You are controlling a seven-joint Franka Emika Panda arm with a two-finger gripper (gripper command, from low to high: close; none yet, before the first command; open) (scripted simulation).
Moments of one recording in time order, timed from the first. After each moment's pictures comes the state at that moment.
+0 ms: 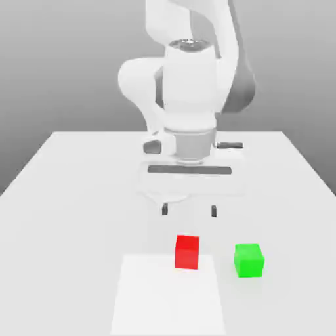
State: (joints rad) arm 0.03 -0.10 0.10 -2.94 0.03 2.87 1.00
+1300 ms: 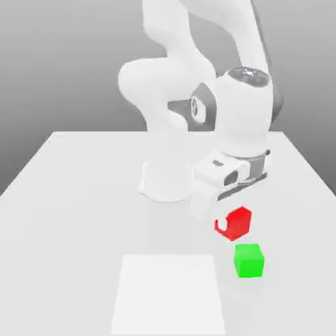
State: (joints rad) arm 0.35 -0.15 0.09 -2.84 0.03 2.69 0.35
